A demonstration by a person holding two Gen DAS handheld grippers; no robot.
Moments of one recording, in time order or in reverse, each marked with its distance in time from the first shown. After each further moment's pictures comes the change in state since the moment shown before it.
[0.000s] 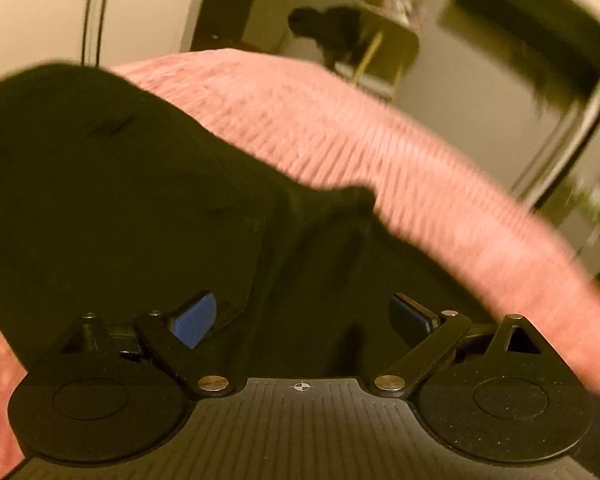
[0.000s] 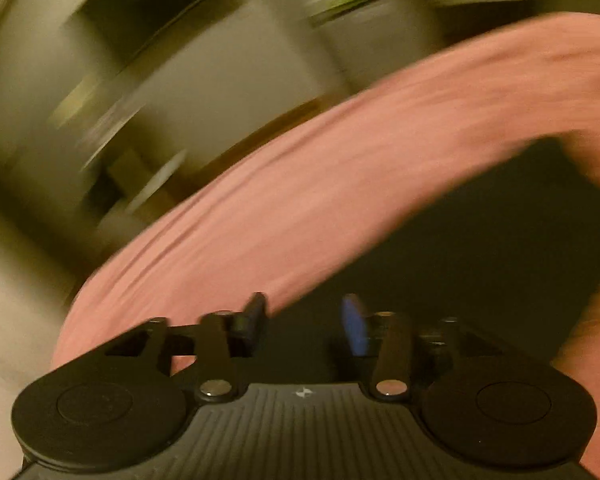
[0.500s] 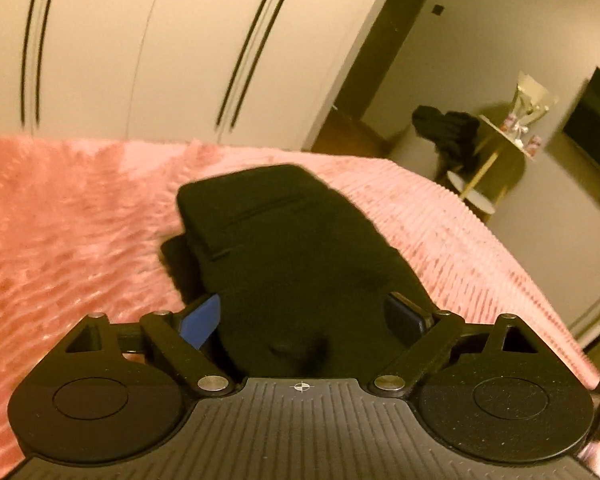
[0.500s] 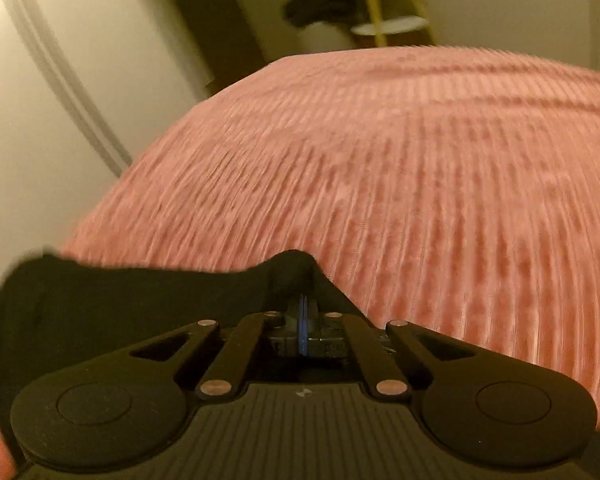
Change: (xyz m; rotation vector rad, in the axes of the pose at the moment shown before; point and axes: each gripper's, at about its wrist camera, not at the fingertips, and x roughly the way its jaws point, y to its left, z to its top) left arm -0.089 0.128 0.029 -0.320 -0.251 0.218; right arm 0.189 0.367 -0.227 -0.698 0.399 0.410
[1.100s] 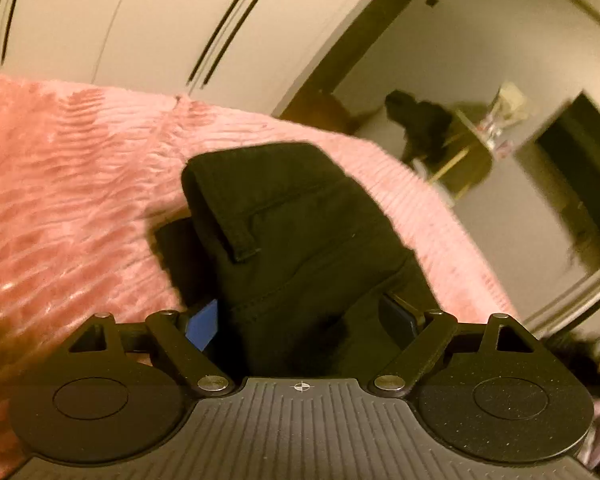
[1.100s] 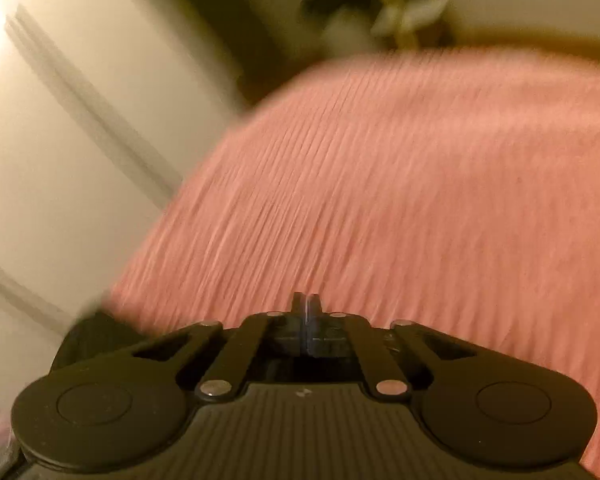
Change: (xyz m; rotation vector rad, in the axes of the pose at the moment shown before) left arm 0.055 0.064 0.015 -0.113 0.133 -0.180; right arm -0.021 -0.012 0.065 0.046 -0.030 0.118
